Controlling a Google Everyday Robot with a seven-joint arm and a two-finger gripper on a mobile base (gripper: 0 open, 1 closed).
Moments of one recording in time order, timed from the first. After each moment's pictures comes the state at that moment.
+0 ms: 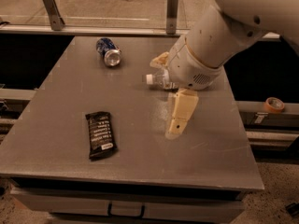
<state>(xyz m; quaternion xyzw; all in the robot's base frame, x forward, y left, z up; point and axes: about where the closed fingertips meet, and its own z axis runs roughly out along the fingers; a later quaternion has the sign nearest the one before) 0.467 -0.028 0.913 -0.75 0.61 0.09 0.24</state>
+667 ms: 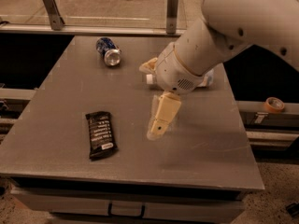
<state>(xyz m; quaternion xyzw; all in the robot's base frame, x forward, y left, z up) 0.474 0.000 0.896 -0.72 0.62 0.14 0.26</state>
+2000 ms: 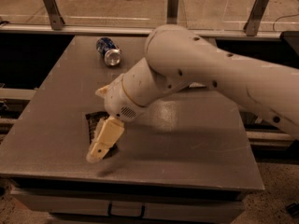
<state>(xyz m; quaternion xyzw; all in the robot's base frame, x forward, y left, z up) 0.452 0.125 0.847 -0.68 0.62 0.26 0.29</state>
